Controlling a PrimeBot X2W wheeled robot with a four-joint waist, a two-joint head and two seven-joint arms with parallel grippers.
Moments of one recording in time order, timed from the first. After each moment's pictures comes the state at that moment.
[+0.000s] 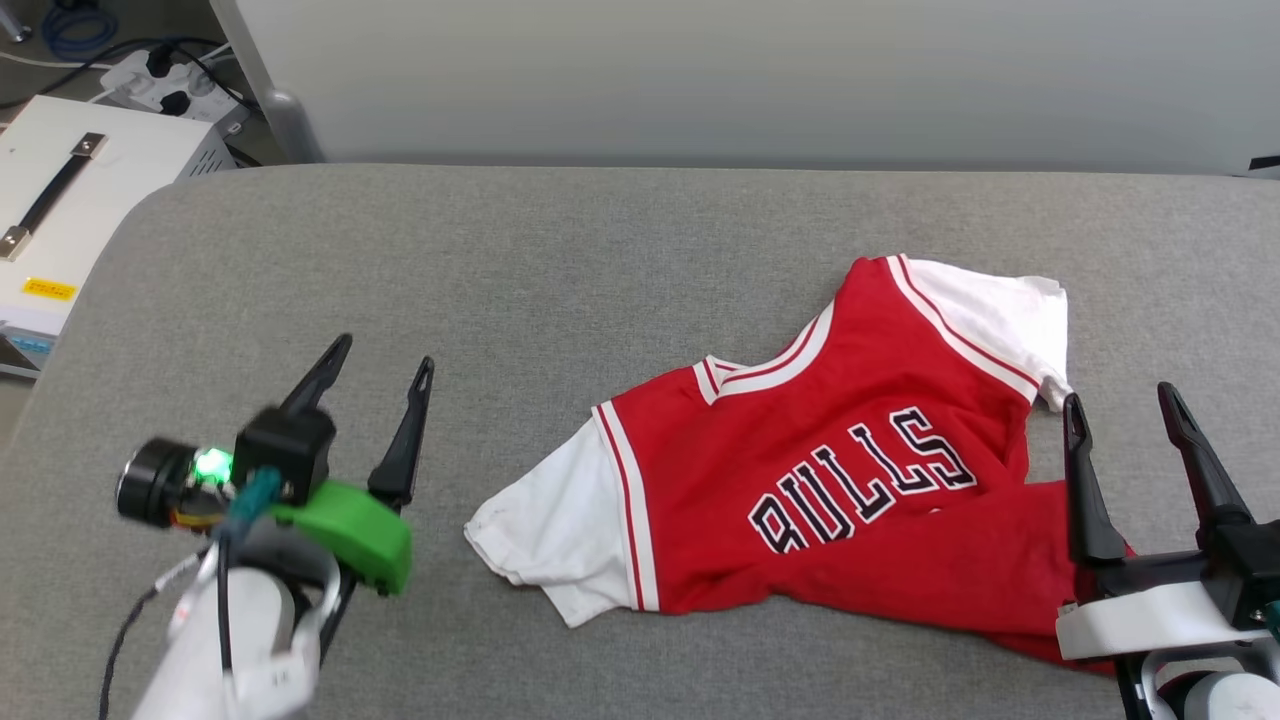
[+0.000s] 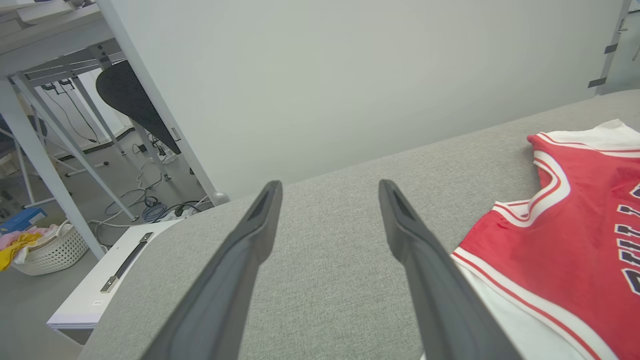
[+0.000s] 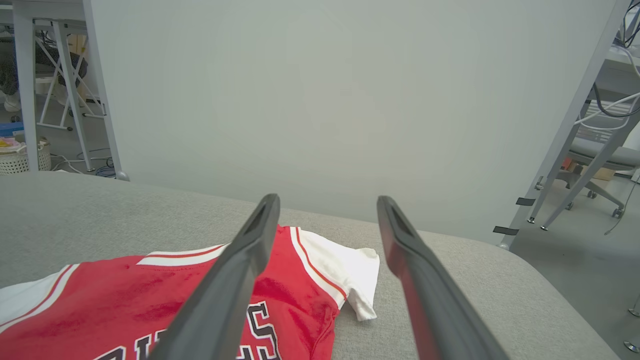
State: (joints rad) left arm -0.21 0.31 -0.16 0.14 -0.12 -0.12 -0.15; right arm 0.02 -0.06 -0.09 -0.11 -0.03 0.13 -0.26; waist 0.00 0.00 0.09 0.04
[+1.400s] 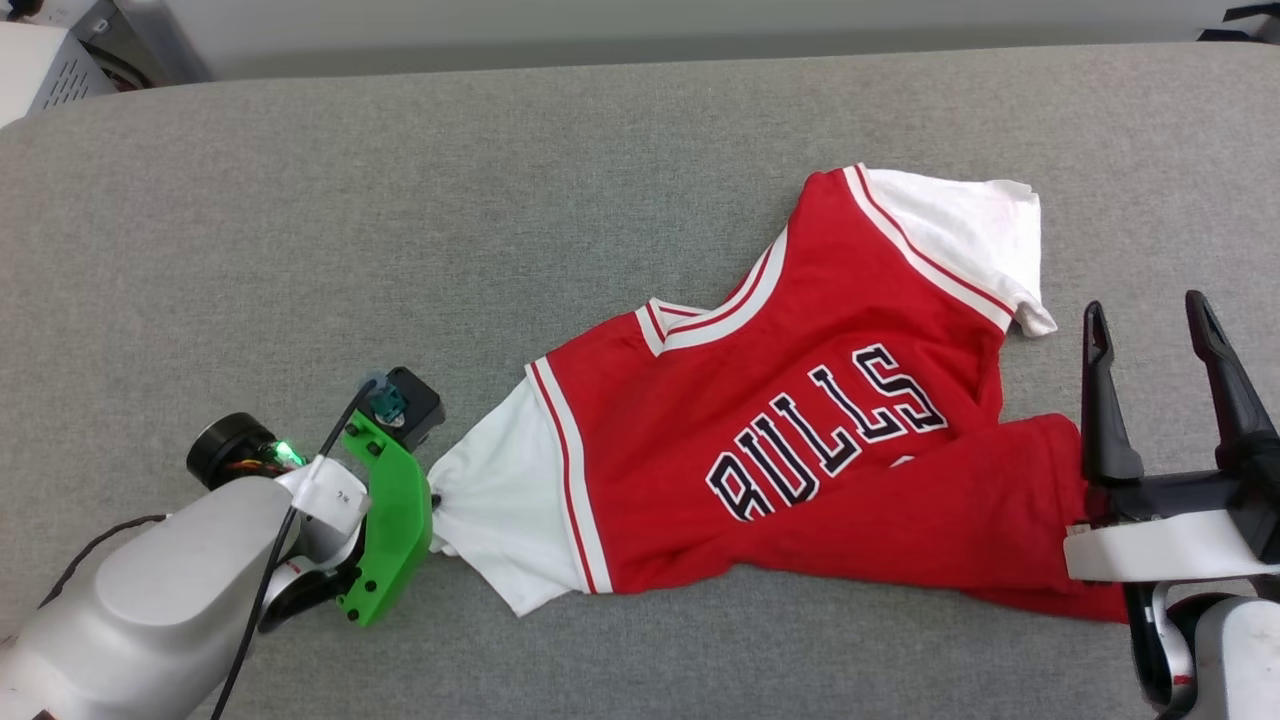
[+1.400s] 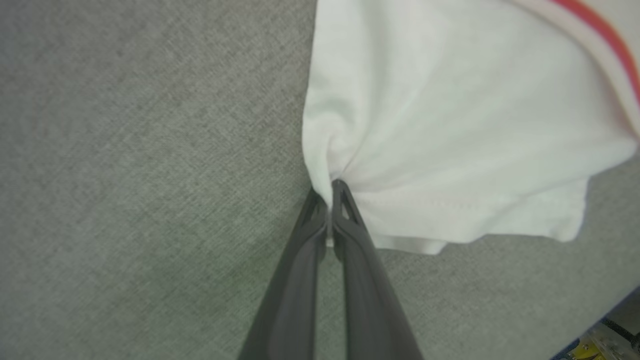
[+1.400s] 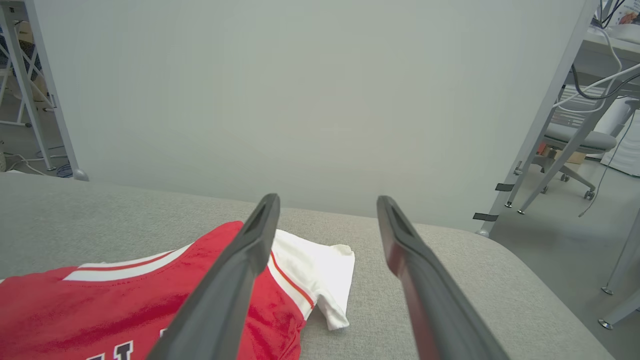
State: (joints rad) left arm -0.78 0.69 -1.20 0.41 -0.91 -0.13 0.43; right arm -0.10 -0.05 -0.10 -0.13 -0.03 0.13 -0.26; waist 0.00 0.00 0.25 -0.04
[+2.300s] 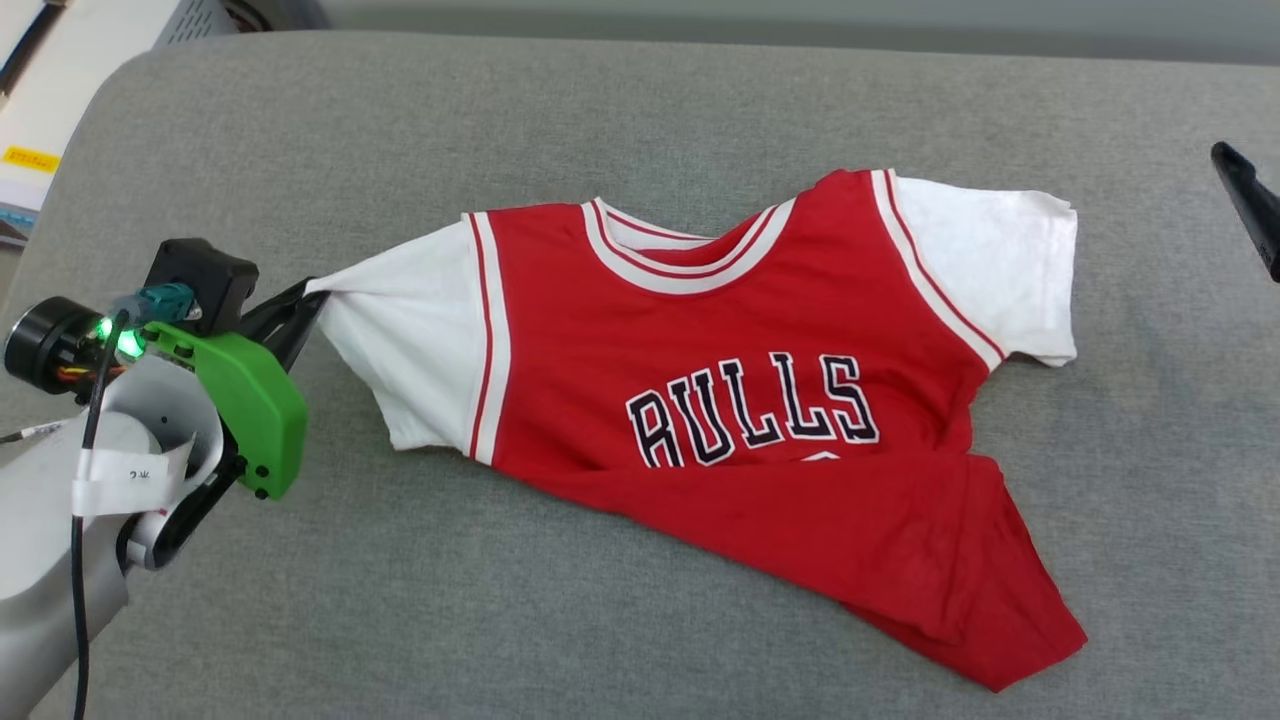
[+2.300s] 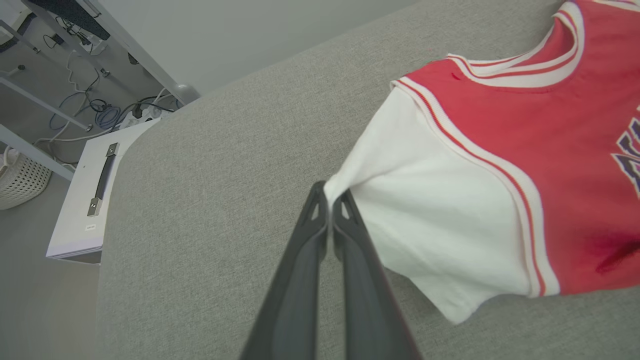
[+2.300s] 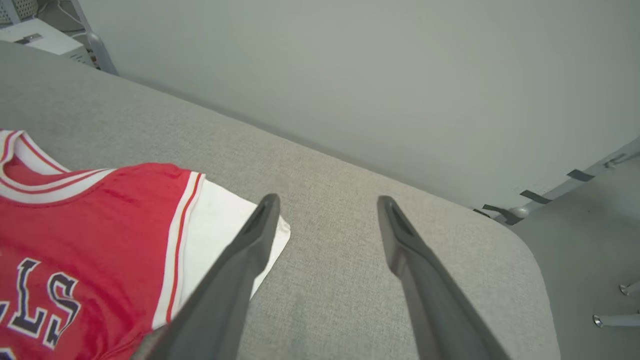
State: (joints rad) left arm -0.78 0.88 -1.01 0.23 -0.90 0.05 0.01; right arm -0.54 -0.64 0.13 0.02 0.48 0.13 0.49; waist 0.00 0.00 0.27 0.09
